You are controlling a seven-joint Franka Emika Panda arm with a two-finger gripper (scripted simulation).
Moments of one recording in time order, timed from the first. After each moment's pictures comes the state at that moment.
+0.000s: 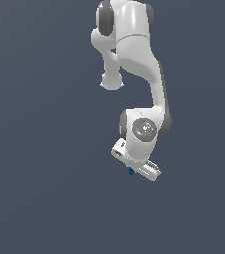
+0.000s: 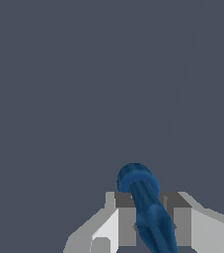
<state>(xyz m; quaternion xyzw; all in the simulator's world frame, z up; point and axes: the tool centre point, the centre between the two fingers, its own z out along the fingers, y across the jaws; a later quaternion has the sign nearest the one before) 0.087 0.088 0.042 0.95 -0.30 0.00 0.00</state>
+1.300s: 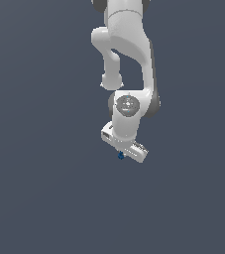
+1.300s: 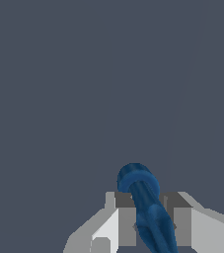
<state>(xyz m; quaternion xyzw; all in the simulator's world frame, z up) 0.029 0.044 0.077 0.95 -0.30 0.00 0.00</state>
